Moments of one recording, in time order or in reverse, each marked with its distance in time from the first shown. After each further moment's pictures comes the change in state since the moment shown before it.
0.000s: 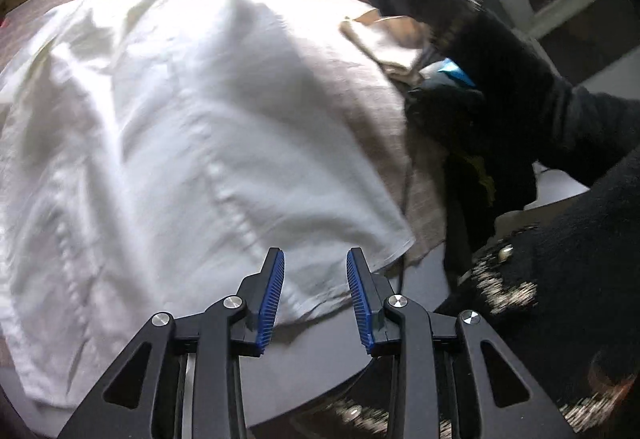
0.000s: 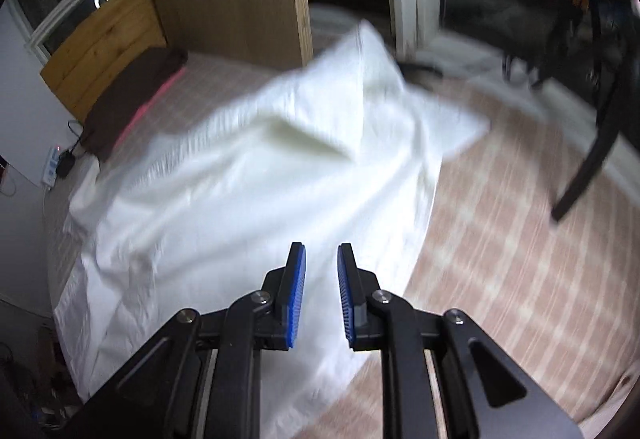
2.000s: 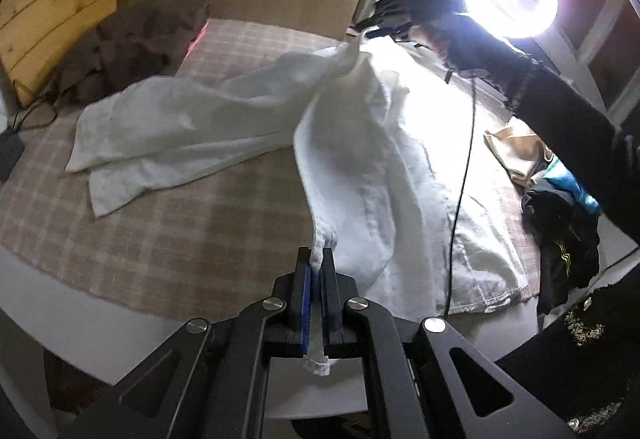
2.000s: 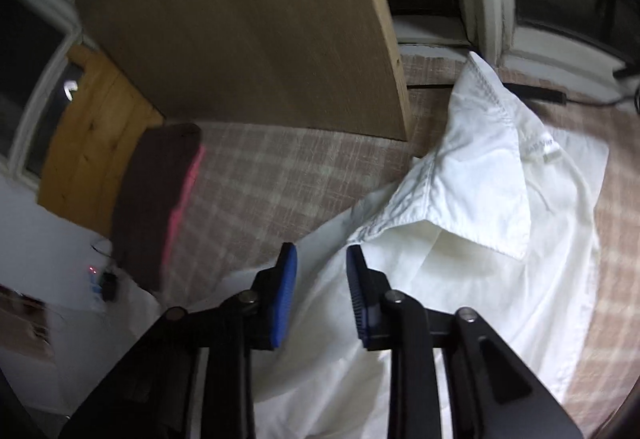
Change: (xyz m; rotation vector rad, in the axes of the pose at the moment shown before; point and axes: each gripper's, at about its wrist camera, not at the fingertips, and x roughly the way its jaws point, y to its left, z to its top) left arm -0.122 0.141 -0.069 -0.210 -0.350 0.292; right arm 0.057 0.074 0.121 0.312 0.017 0.077
